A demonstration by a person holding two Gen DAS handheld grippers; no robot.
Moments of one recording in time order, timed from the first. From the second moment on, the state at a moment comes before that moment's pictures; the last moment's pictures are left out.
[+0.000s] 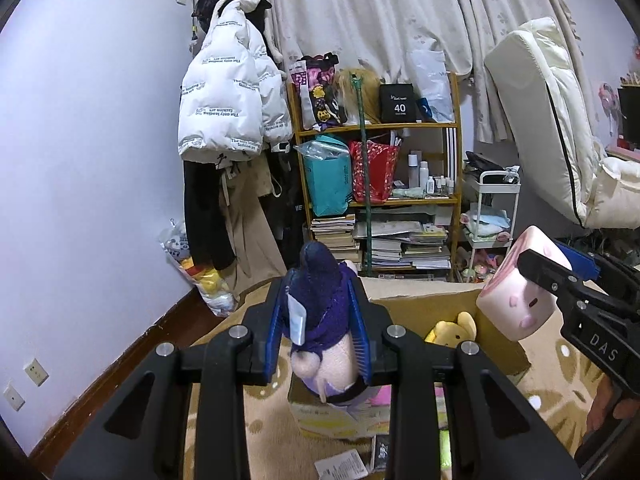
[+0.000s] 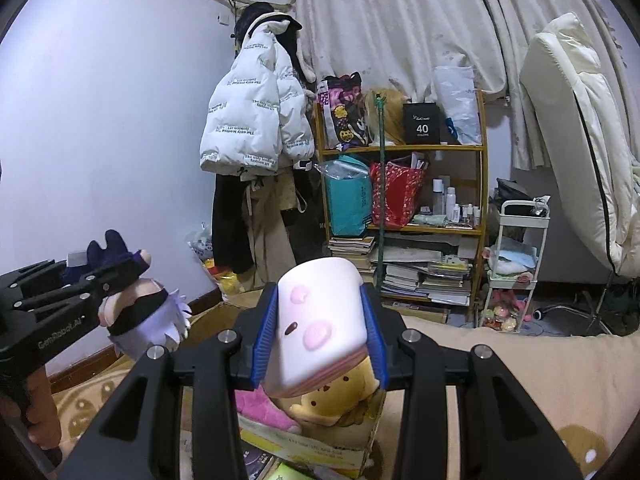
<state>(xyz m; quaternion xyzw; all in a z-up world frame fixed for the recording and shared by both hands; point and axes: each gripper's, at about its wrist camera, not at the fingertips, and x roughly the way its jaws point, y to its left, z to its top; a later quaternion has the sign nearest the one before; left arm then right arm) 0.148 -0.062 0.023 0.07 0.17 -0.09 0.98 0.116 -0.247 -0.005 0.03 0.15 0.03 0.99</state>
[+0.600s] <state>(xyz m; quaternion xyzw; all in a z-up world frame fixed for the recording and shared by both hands) 0.184 -0.068 -0.014 0.05 0.19 -0.11 0.97 0.155 -0.261 -0.054 0.09 0.21 0.07 0.97</state>
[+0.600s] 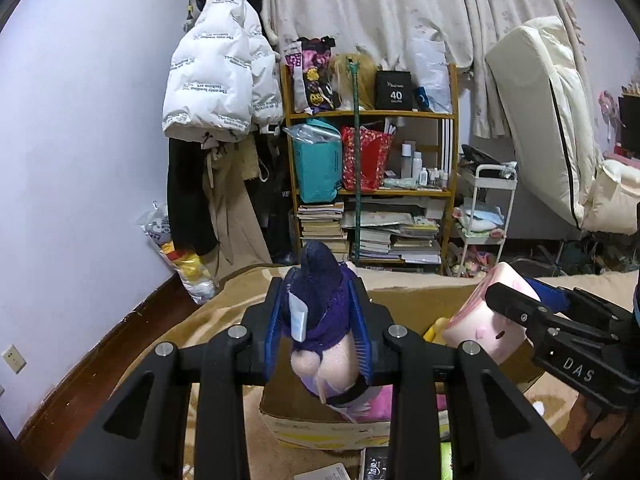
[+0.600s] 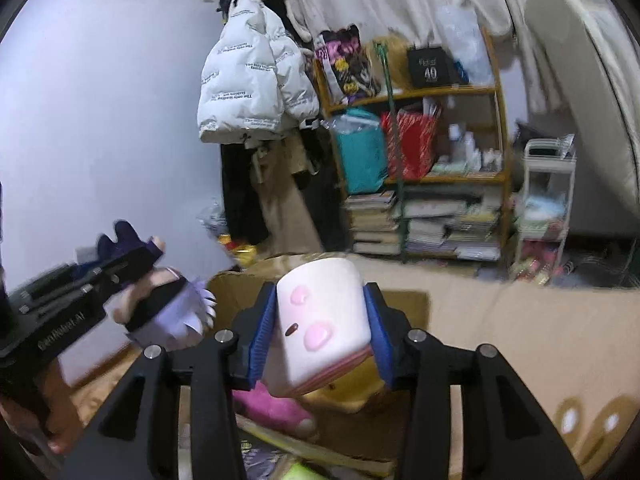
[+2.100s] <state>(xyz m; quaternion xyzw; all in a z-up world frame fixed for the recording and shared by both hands) 0.129 -0.041 -0.028 0.08 0.26 -0.09 0.96 0.099 -0.257 -0.035 0.09 0.24 0.06 0.97</state>
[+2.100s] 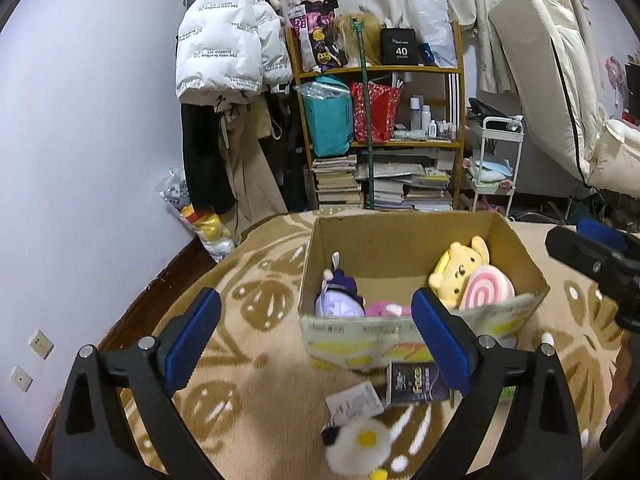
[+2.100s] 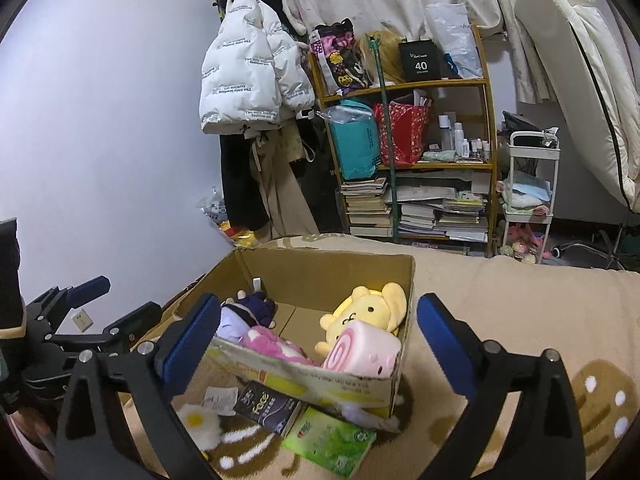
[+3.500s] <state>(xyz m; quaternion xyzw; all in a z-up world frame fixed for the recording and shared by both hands) 0.118 -0.020 -0.069 0.05 0.39 -0.08 0.92 0.064 -0.250 -0.069 0.10 0.30 0.04 0.95</state>
